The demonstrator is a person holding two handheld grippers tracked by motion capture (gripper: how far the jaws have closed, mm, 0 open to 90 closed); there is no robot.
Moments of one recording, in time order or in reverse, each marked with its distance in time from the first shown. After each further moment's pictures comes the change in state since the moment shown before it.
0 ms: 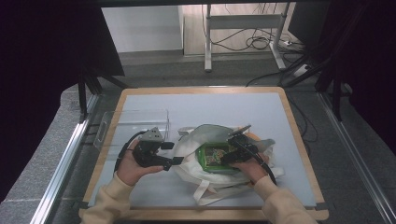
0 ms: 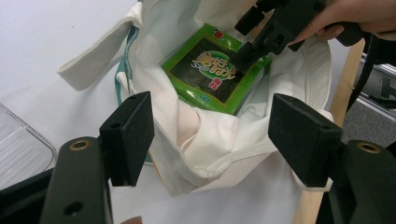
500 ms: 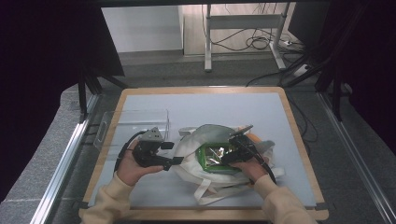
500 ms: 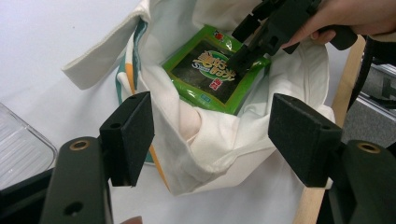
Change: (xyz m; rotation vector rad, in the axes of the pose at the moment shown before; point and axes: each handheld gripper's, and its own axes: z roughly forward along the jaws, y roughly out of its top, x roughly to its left) left arm -0.001 0.000 0.000 0.000 0.001 -0.001; right arm -0.007 0.000 0.009 0.018 0.070 0.050
